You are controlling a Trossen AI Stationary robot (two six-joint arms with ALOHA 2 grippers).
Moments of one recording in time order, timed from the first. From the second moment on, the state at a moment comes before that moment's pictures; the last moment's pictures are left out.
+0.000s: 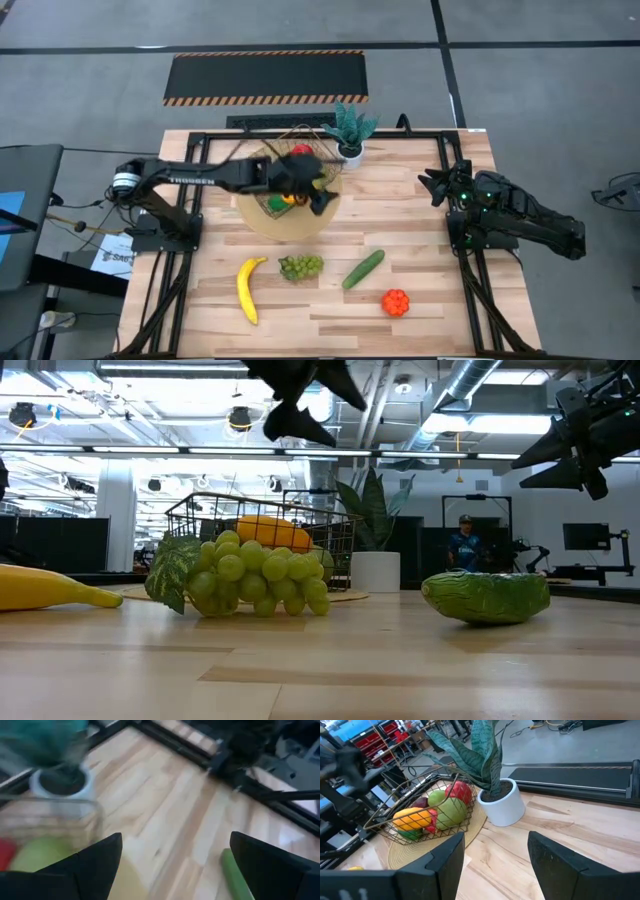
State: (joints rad) left arm 0.08 1.57 1.32 -0.34 -0.17 -0.47; right arm -0.33 0.04 0.32 -0.54 0.32 0.57
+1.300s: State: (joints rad) left arm -0.31 2.25 1.78 0.02 -0.15 -0.18; right arm -0.33 0.04 0.32 -0.57 0.30 0.59
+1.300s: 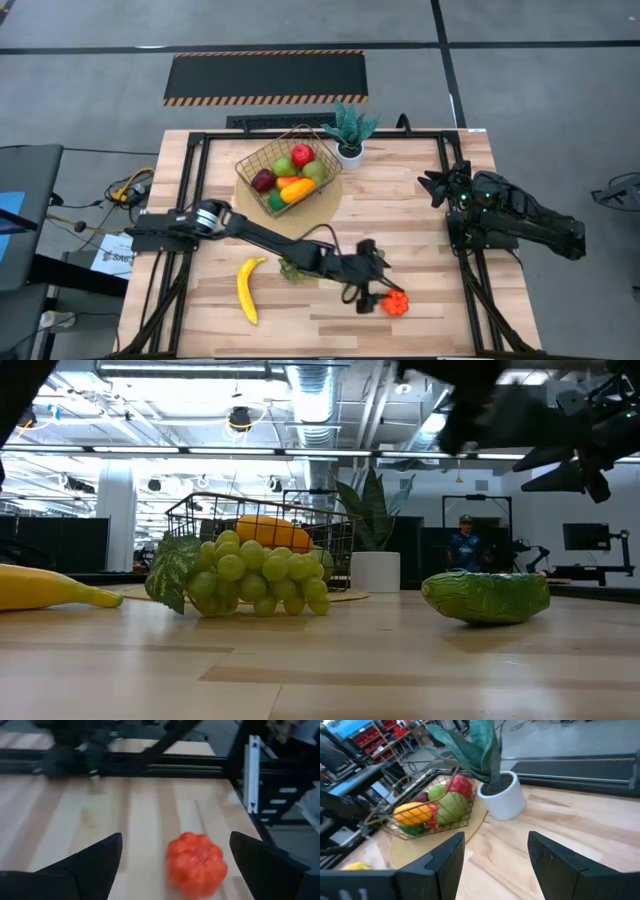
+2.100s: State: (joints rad) left arm -0.34 2.65 2.18 -0.03 -0.10 -0.19; right arm -0.33 0.04 0.32 -0.57 0.28 0.59
